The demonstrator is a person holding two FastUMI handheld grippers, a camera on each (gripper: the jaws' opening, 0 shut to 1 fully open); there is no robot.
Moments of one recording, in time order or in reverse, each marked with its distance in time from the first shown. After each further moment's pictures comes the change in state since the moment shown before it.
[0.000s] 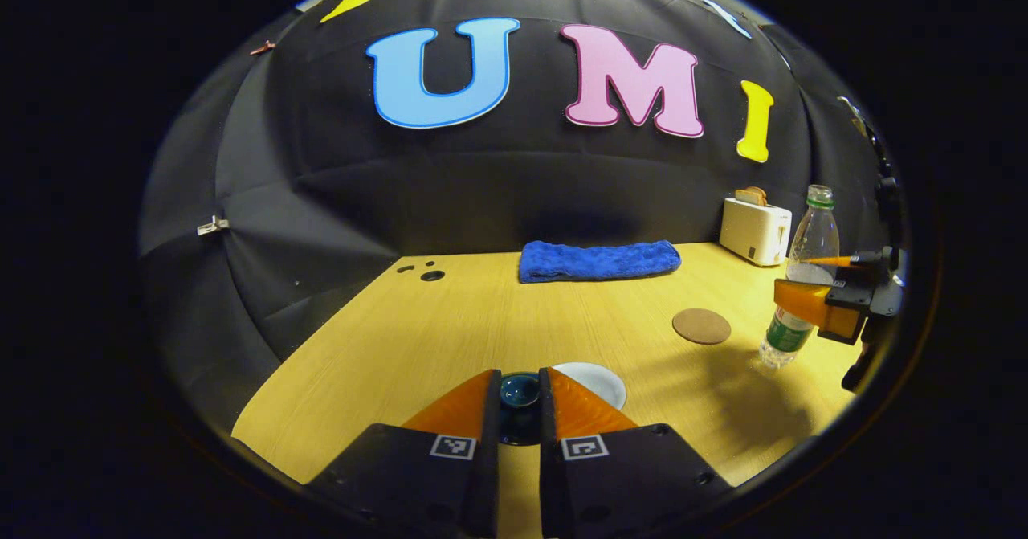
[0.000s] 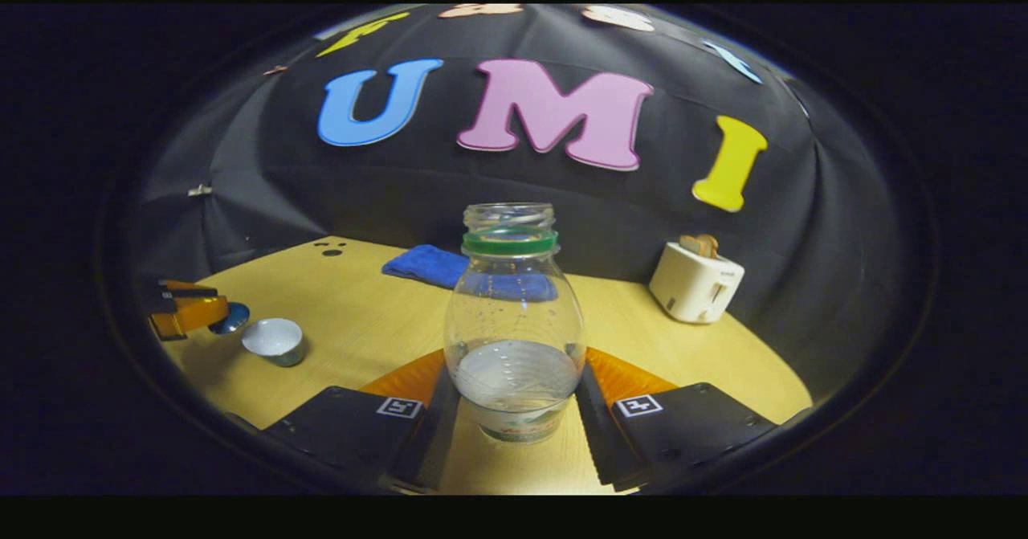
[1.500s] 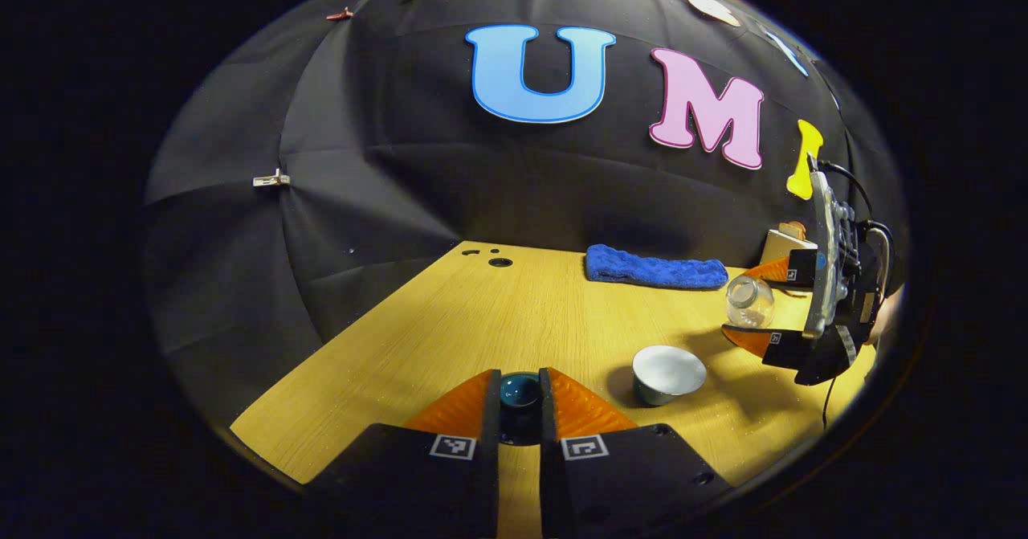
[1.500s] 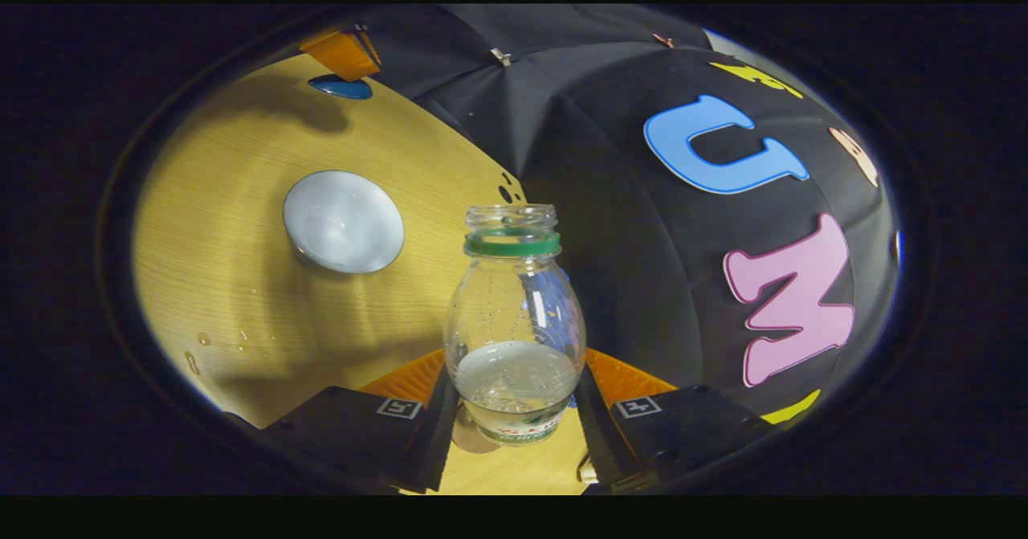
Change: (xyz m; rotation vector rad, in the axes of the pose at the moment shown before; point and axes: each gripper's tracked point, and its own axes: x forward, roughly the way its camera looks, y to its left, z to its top) left arm -0.026 0.095 -0.027 -0.142 -0.013 0.089; right arm 0.076 0.137 -0.010 -1.017 -0.147 0.352
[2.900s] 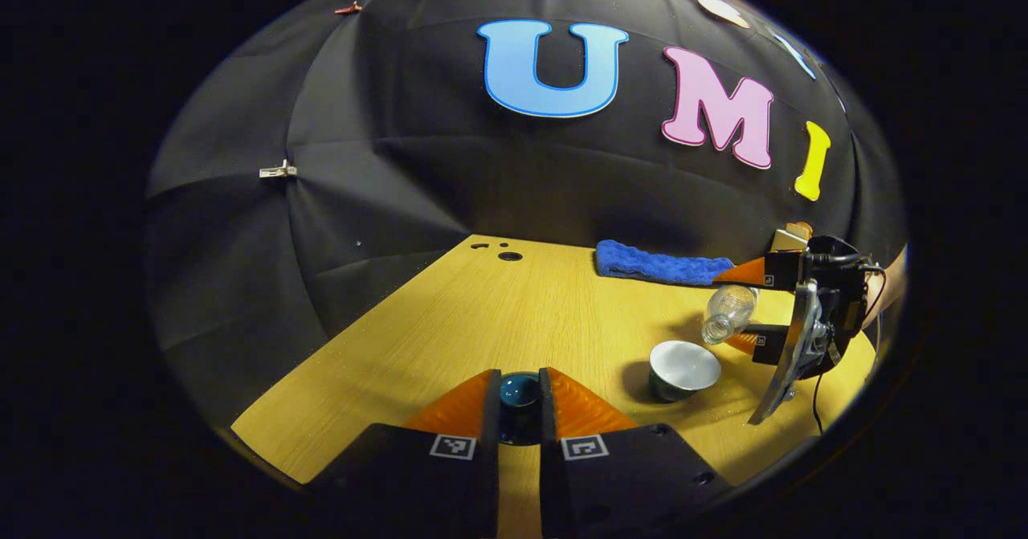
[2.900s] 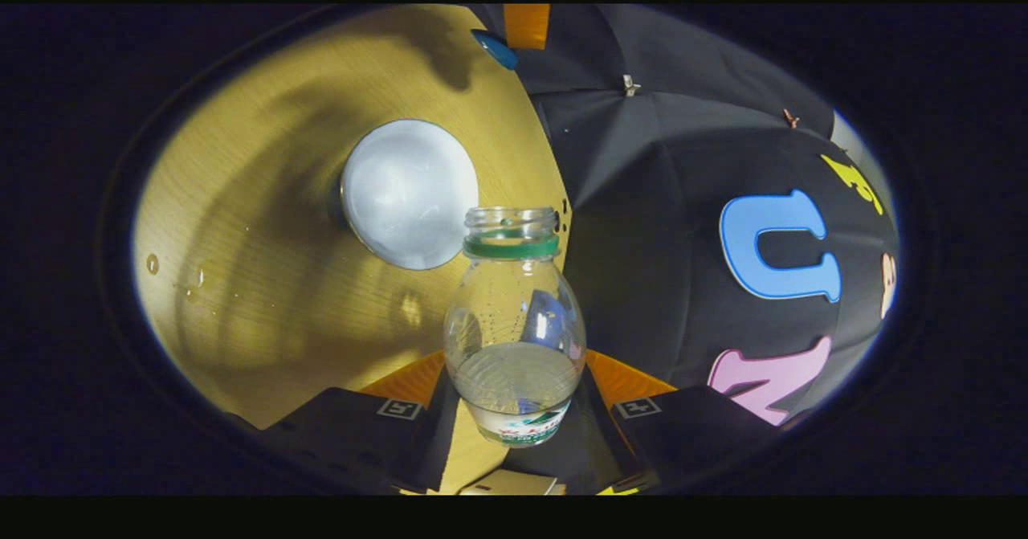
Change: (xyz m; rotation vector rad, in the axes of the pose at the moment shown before) left arm -0.002 0.017 -0.003 -0.014 0.012 0.020; right arm 0.033 0.012 0.020 -0.461 -0.103 0.037
